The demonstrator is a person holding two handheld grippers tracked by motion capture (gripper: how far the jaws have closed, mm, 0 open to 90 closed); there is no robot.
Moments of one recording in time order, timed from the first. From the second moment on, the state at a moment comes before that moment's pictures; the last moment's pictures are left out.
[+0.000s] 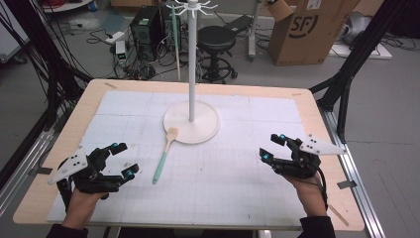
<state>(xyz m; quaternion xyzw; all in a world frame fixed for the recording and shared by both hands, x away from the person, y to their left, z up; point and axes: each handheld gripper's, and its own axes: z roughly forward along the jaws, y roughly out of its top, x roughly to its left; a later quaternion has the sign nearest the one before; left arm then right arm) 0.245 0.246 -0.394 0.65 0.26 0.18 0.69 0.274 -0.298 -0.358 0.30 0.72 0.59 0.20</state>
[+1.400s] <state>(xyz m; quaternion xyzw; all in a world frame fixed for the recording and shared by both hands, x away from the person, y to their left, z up) 0.251 0.240 -0.396 0.65 0.28 0.19 0.68 0.250 -0.306 -0.379 0.30 0.71 0.60 0.22</state>
